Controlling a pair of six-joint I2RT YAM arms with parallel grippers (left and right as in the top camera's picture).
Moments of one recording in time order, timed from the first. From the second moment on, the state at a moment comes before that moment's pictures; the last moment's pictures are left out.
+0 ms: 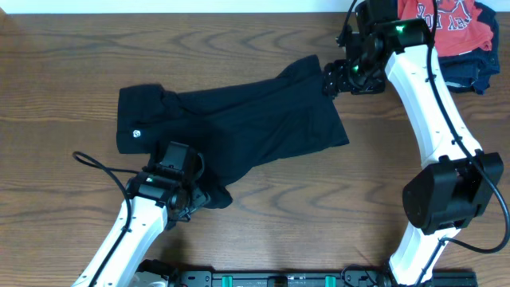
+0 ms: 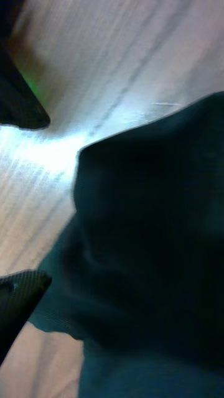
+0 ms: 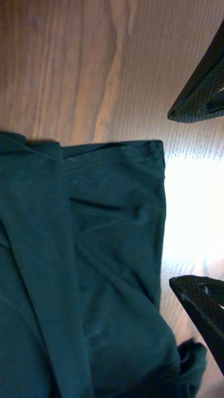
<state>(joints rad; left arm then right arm) -0.28 1.16 0.66 -0.95 -0.03 -0.90 0.19 1.98 1.92 -1.27 -0.19 0.10</state>
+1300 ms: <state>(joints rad) -0.19 1.36 0.74 -0.69 -0.15 -0.77 0.19 1.98 1.89 -1.23 -0.21 0.09</state>
